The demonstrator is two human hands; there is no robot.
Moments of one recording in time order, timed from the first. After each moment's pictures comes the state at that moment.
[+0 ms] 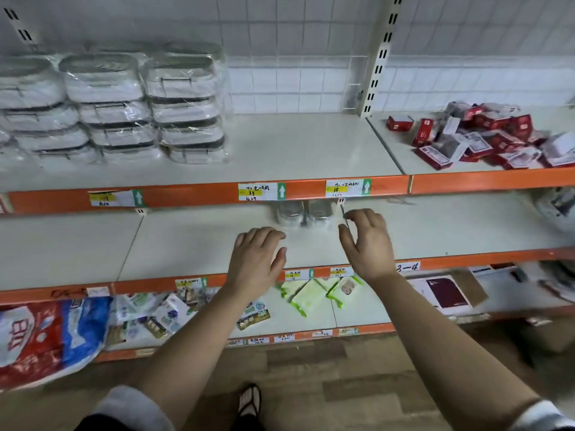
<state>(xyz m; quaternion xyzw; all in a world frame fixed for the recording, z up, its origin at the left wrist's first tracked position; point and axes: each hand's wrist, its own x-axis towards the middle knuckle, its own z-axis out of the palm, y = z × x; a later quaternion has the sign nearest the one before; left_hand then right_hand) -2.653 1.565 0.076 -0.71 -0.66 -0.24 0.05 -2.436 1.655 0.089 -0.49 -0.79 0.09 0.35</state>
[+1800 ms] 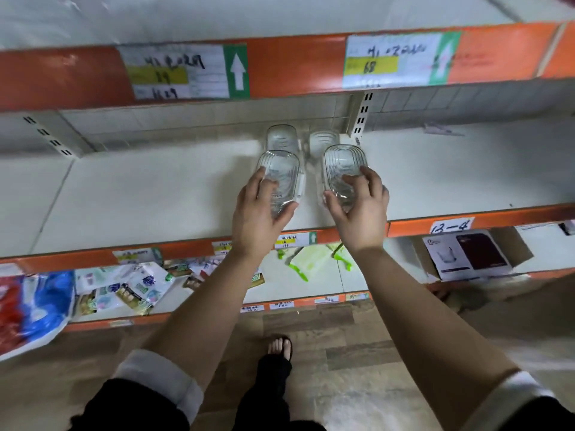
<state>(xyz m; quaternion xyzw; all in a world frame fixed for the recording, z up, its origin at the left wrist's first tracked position) -2.648 1.698 -0.135 -0.61 -0.71 -0.35 0.00 -2.468 1.754 -0.124 -0.58 -0.71 0.16 0.37</state>
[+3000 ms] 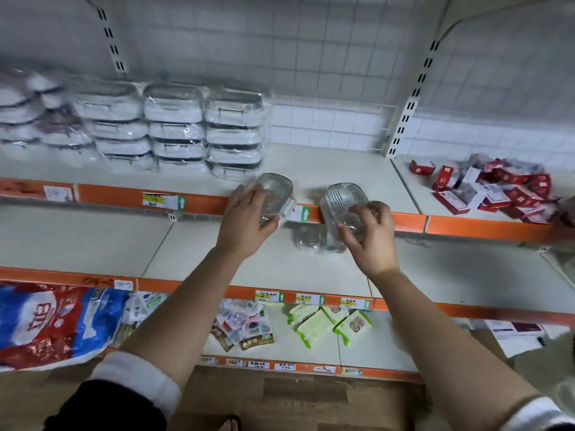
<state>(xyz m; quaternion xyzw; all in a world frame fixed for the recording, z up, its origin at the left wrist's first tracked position) -2.705 1.577 0.151 -0.61 -0.73 -0.31 0.07 -2.462 1.669 0.142 -0.43 -0.81 0.13 0.39</state>
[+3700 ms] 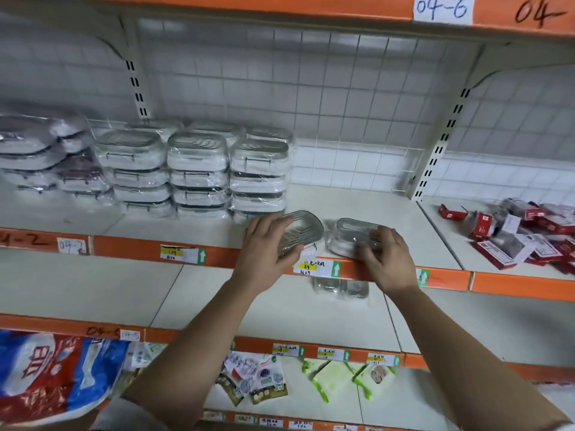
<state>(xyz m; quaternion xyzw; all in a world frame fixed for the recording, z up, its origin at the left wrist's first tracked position) -2.755 1.611 0.171 -0.63 -0.67 -0.38 0.06 -2.523 1.734 0.157 -0.48 -0.79 0.15 0.34</state>
